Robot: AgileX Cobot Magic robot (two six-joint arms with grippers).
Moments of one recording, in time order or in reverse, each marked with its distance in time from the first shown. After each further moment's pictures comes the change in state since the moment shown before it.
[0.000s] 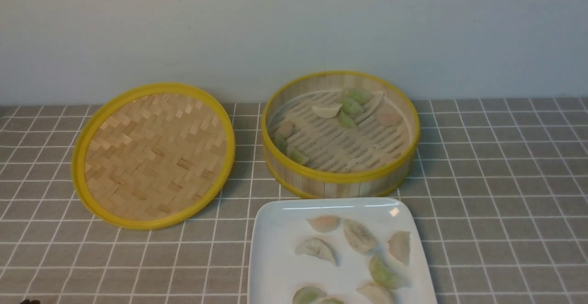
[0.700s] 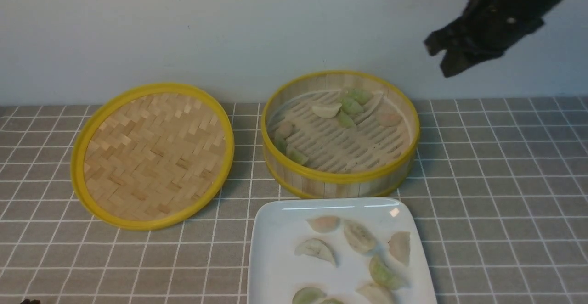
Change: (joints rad) right arm 0.267 1.558 -1.429 -0.333 0.868 -0.132; left arm 0.000 0.000 0.000 0.000 0.000 0.000
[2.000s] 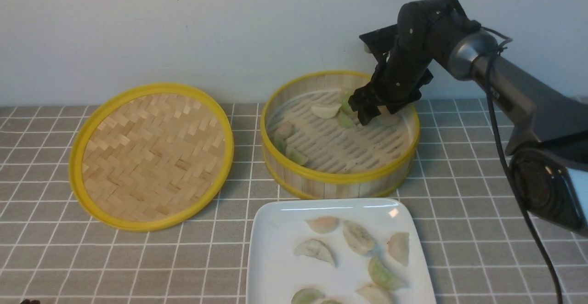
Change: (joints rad) right arm 0.056 0.603 -0.509 -0.060 0.007 0.012; left arm 0.000 0.000 0.000 0.000 0.000 0.000
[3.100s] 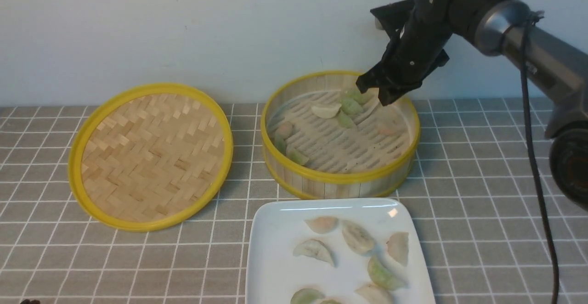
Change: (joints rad) right arm -0.001 -0.193 0.190 0.016 0.004 0.013; left arm 0.000 0.000 0.000 0.000 0.000 0.000
